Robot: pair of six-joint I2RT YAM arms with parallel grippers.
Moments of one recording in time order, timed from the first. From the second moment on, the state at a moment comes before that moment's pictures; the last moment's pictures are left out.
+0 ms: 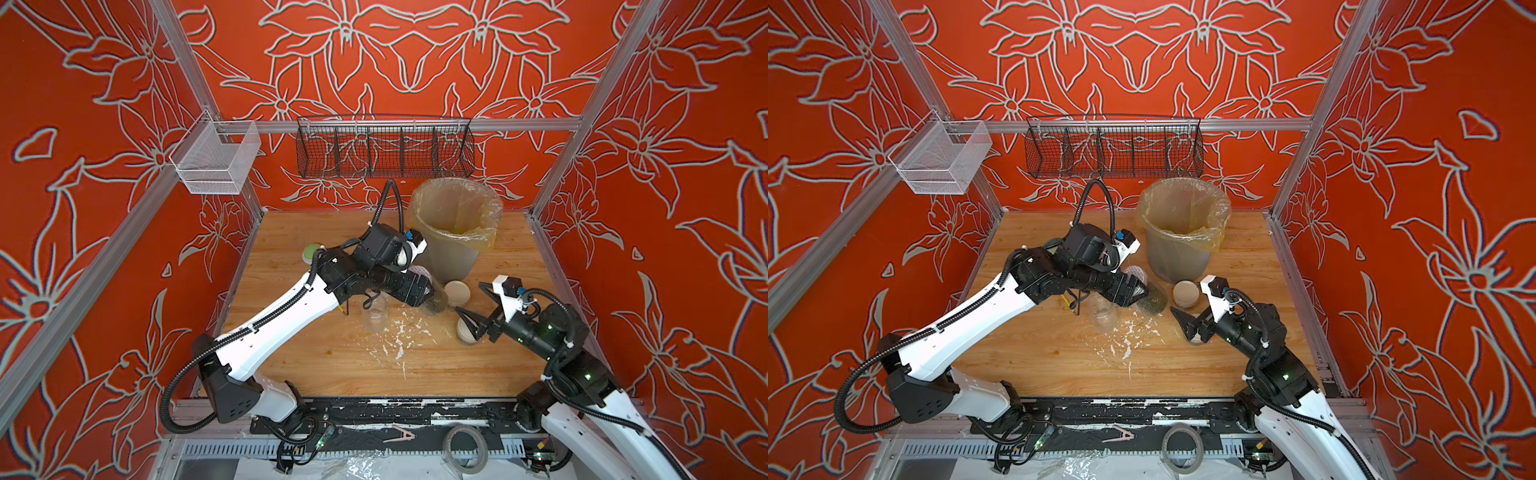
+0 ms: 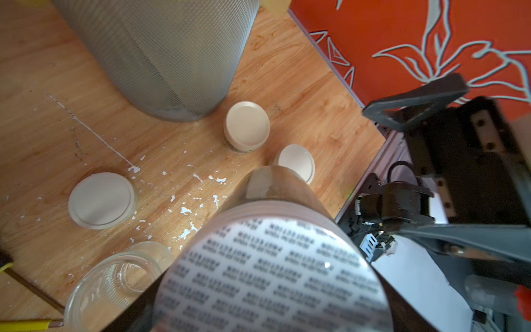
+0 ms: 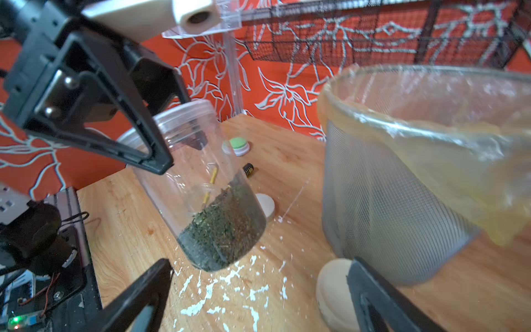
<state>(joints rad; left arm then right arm) -0.78 1.44 1.59 -0.90 0.27 -0.30 0.48 0.47 0.54 -0.19 -0.35 -0.01</state>
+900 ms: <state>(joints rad) -0.76 1.43 1.59 -0.87 0.36 -0.32 0.49 0.85 0.51 0.28 -0.66 -0.15</state>
